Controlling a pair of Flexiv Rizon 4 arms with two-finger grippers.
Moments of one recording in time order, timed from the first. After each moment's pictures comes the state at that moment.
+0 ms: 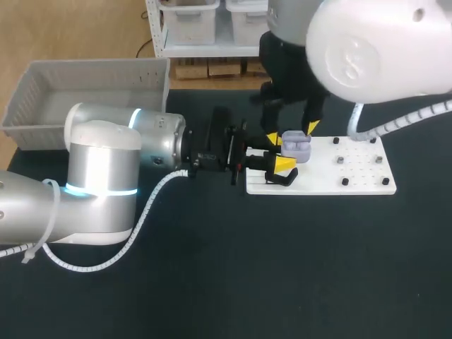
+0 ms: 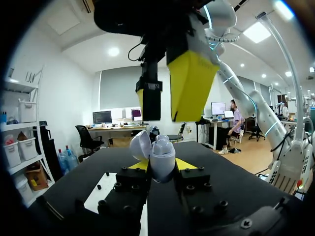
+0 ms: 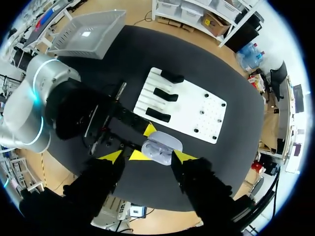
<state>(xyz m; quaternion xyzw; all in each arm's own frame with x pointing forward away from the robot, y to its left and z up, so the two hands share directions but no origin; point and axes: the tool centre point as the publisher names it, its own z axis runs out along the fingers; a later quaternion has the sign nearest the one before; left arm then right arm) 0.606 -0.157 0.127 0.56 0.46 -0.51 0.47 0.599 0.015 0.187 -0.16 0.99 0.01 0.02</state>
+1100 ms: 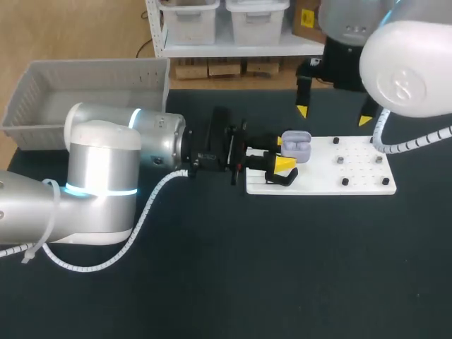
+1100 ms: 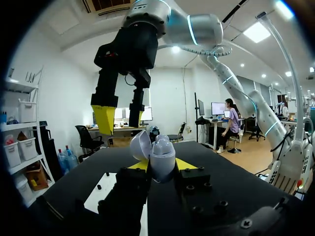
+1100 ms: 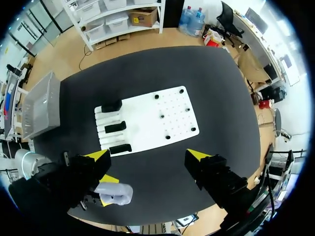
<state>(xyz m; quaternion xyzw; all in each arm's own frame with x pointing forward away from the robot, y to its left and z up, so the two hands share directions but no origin) 0.606 -0.157 0.127 0.56 0.46 -0.51 0.47 0.657 -0.061 0.165 0.14 0.99 -0.01 0.08</state>
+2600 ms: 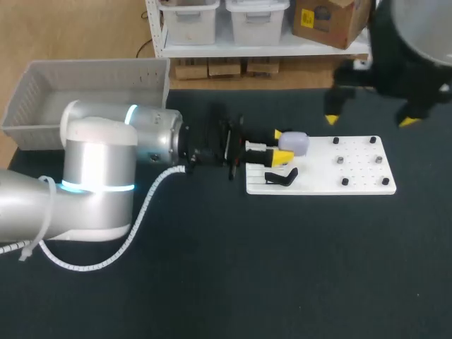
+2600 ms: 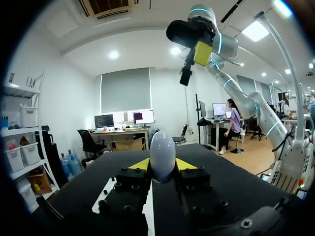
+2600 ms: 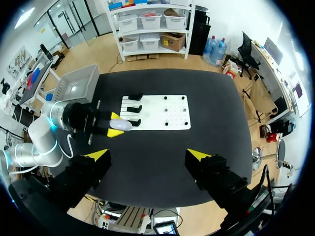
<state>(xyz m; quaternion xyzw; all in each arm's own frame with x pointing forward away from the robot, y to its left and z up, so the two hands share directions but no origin) 0.615 -0.150 0.145 0.56 0.45 -0.50 0.49 0.530 -0.070 0.275 0.01 0.98 0.05 0.20</state>
